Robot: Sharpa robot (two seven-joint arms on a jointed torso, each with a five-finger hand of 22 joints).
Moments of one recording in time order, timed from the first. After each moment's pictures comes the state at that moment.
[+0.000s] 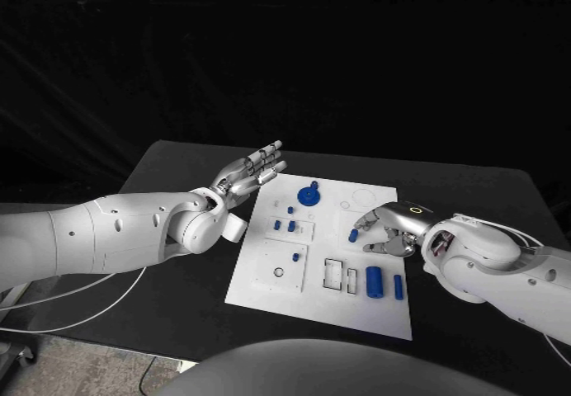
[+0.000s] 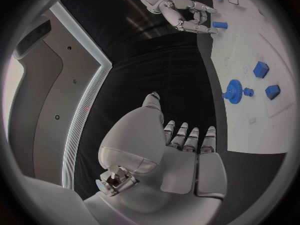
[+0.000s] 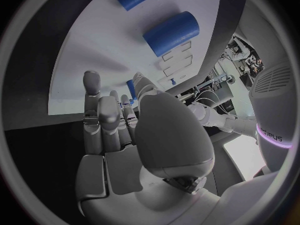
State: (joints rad) left arm 1.13 -0.87 -0.23 1.44 -0.09 -0.19 0.57; left_hand 1.36 0.21 -0.23 0.29 0.43 0.16 -0.06 0.02 0.02 0.01 0.06 0.22 0.03 0.00 0.13 0.00 0.00 0.16 0.00 0.26 0.01 0.02; right arm 1.13 -0.80 -0.19 1.56 -1.61 -0.25 -0.14; right_hand 1.48 -0.10 0.14 0.21 0.17 0.87 0.12 0.07 0.14 0.84 0.13 0.27 0.08 1.39 0.03 1.11 1.12 0.18 1.30 0.13 0.29 1.31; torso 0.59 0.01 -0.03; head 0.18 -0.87
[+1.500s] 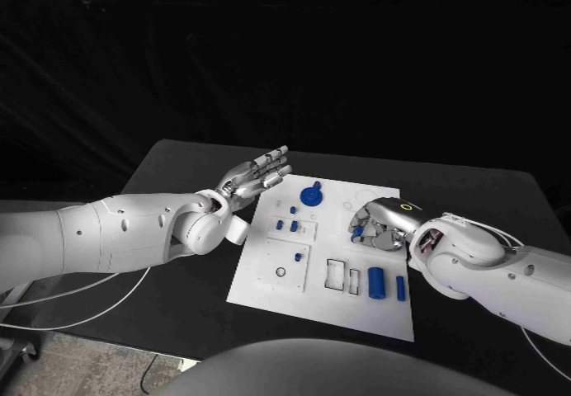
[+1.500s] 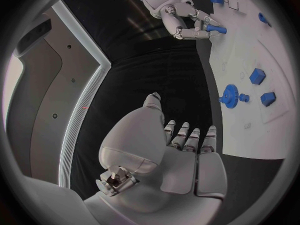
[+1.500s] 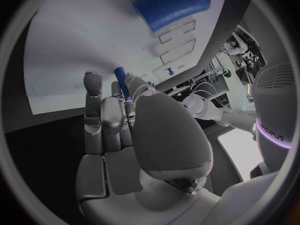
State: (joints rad) left arm 1.12 -0.87 -0.23 1.43 -0.09 -0.17 0.56; left_hand 1.39 0.23 -0.23 0.29 0.45 0.17 -0.02 0.02 0.02 0.01 0.09 0.24 0.03 0.00 0.14 0.00 0.00 0.17 0.01 0.28 0.01 0.03; right arm 1.13 -0.73 -0.19 1.51 -1.56 -0.34 -0.08; right_hand 1.56 -0.07 0.23 0.13 0.23 1.11 0.12 0.20 0.24 1.12 0.08 0.27 0.08 1.41 -0.01 1.13 1.14 0.18 1.33 0.09 0.35 1.31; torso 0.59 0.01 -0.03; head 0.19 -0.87
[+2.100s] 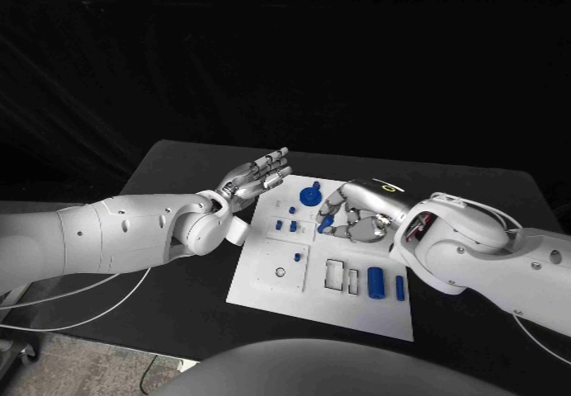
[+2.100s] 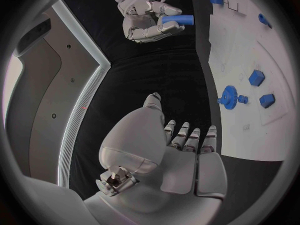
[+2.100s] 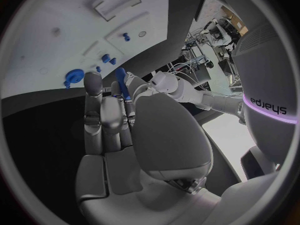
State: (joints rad) left arm 1.12 -0.86 -0.23 1.43 -0.09 -0.16 0.55; left_hand 1.39 0.23 -0.23 0.29 0.45 0.17 -0.02 0.02 0.02 0.01 0.10 0.25 0.03 0.00 0.14 0.00 0.00 0.17 0.01 0.28 0.01 0.04; right arm 1.24 -0.74 -0.18 1.75 -1.45 -0.32 -0.09; right_hand 1.56 -0.07 0.24 0.12 0.23 1.10 0.12 0.20 0.25 1.13 0.08 0.26 0.08 1.41 -0.01 1.13 1.14 0.18 1.33 0.09 0.35 1.31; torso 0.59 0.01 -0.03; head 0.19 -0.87
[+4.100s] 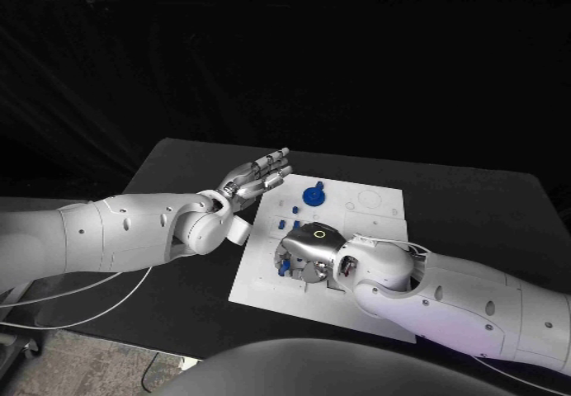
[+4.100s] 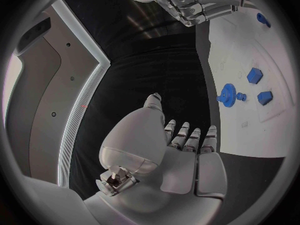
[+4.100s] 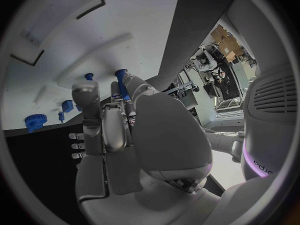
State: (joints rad) left arm 1.11 -0.87 -0.23 1.43 -0.08 -0.16 0.55; left_hand 1.40 0.24 -0.23 0.29 0.46 0.18 -0.01 0.02 0.02 0.01 0.10 0.25 0.03 0.00 0.14 0.00 0.00 0.17 0.02 0.28 0.01 0.05; right arm 1.04 -0.46 -0.18 1.53 -1.74 -0.22 -0.07; right_hand 1.56 -0.08 0.27 0.09 0.23 1.10 0.12 0.18 0.28 1.14 0.10 0.24 0.08 1.46 -0.02 1.30 1.29 0.14 1.40 0.07 0.67 1.31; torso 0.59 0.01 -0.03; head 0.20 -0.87
